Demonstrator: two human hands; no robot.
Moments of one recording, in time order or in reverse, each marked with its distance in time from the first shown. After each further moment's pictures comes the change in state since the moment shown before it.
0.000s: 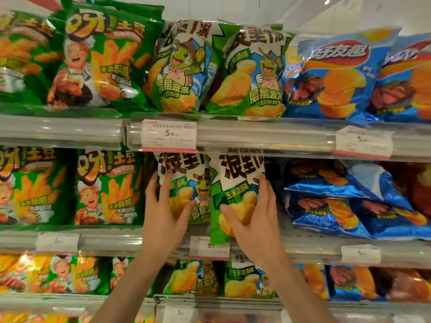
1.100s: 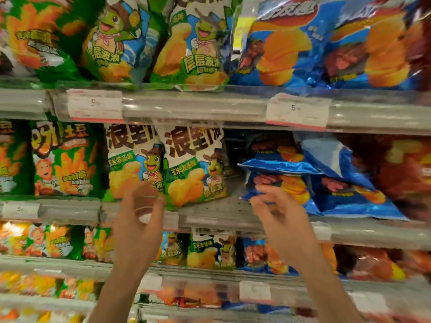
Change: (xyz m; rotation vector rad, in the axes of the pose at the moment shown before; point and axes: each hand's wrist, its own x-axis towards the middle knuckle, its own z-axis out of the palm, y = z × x) left_hand -0.080 0.092 0.033 -0.179 0.165 -0.159; right_hand -0.020 0.082 -0.142 0.251 -0.193 0.080
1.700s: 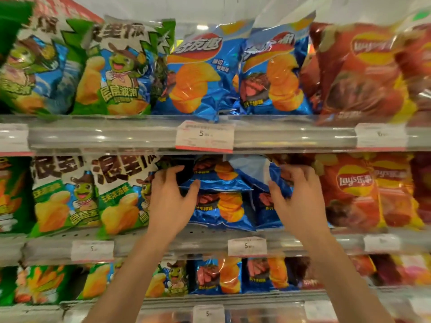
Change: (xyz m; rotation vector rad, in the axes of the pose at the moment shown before) left_hand 0.028 0.091 0.158 0.207 -0.268 0.072; right_hand 0.057 0.041 -0.148 -0.584 0.453 -0.233
